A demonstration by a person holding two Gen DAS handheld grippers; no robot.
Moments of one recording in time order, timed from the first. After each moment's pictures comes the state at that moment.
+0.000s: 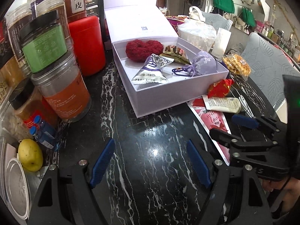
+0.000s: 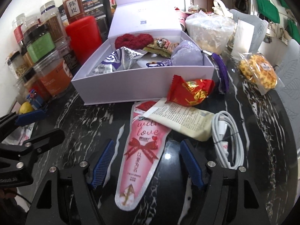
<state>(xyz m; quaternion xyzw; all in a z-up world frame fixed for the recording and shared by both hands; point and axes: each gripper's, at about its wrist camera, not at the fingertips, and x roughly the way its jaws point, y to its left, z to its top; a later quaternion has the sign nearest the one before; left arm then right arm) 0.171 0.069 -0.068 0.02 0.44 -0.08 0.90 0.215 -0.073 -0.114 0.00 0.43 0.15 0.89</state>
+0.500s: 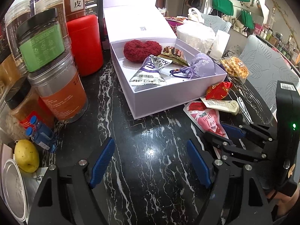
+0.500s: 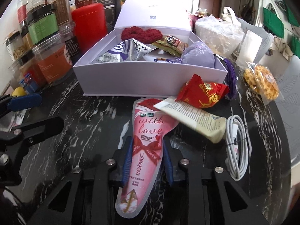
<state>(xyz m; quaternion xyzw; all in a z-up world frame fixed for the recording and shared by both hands) 0.175 0.071 -0.067 0.00 0.44 -0.09 0.89 0.211 -0.050 -0.120 -0.07 0.43 0.14 0.89</state>
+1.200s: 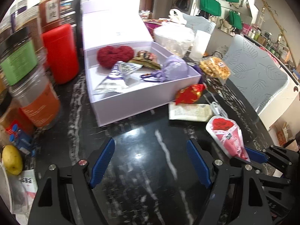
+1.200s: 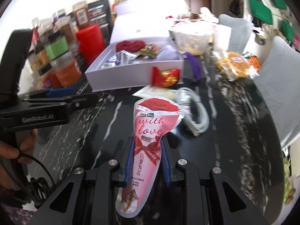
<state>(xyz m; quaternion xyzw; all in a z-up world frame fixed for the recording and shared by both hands) 0.174 0.025 -0.059 -0.01 0.43 -0.14 0.89 0.134 -0.123 -0.084 0.00 0.41 0.14 0.90</state>
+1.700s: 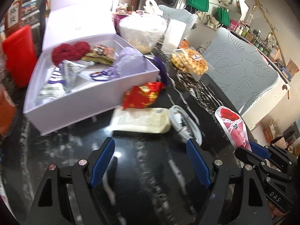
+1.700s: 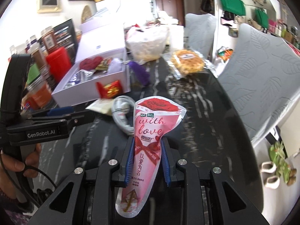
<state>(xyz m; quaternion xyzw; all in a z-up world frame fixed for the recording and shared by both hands) 0.197 -0.055 -0.074 -0.03 0.44 -0.20 0.87 0.135 -0.212 -0.078 0.04 0.39 0.06 0.92</state>
